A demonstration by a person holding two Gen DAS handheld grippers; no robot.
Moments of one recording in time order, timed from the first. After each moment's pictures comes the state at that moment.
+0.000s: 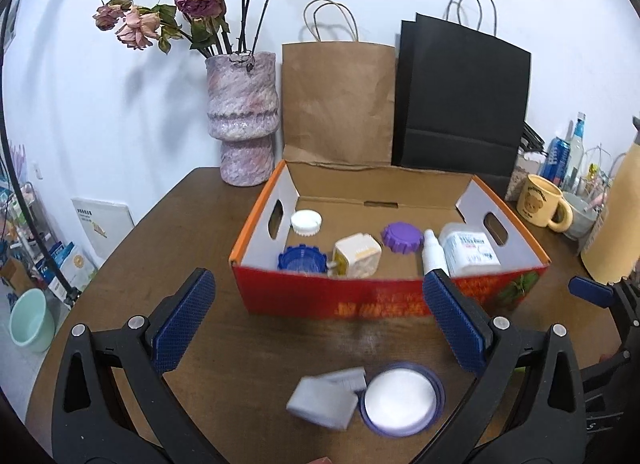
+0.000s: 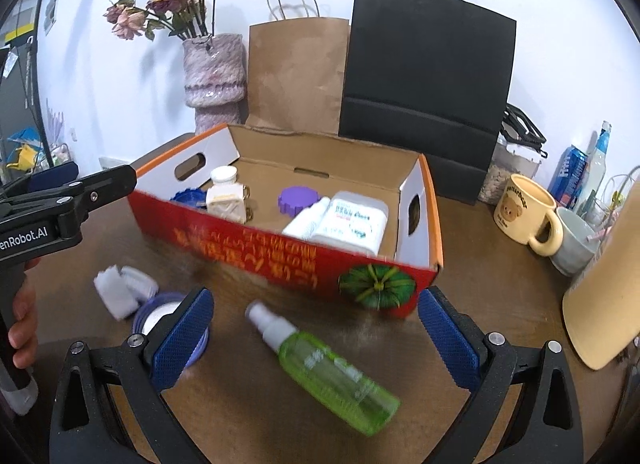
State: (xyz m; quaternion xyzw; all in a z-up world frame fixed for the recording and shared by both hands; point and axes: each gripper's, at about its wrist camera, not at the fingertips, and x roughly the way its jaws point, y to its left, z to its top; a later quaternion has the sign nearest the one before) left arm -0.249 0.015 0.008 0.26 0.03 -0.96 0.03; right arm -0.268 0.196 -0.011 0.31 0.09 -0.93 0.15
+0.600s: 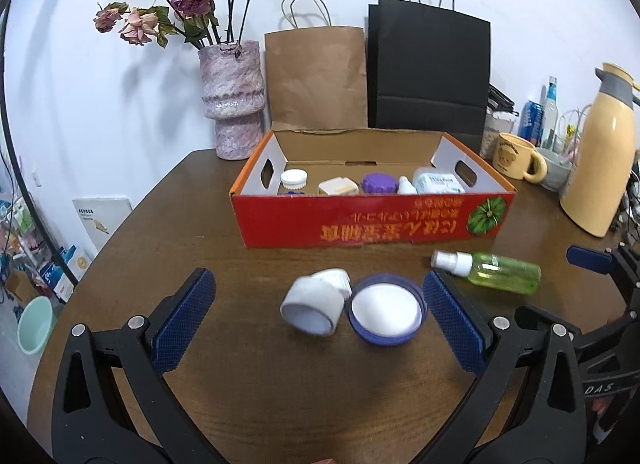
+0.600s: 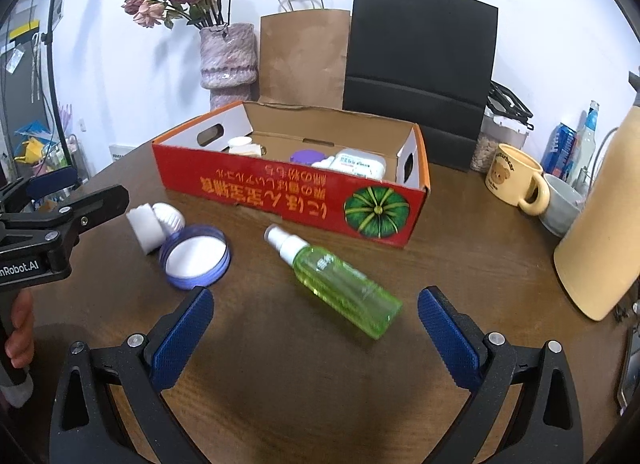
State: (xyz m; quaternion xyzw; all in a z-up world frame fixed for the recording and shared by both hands) left arm -0.182 0.028 -0.011 0.28 -0.01 -0.96 0.01; right arm -0.206 0.215 -0.028 0.32 0.09 -0.93 0.16
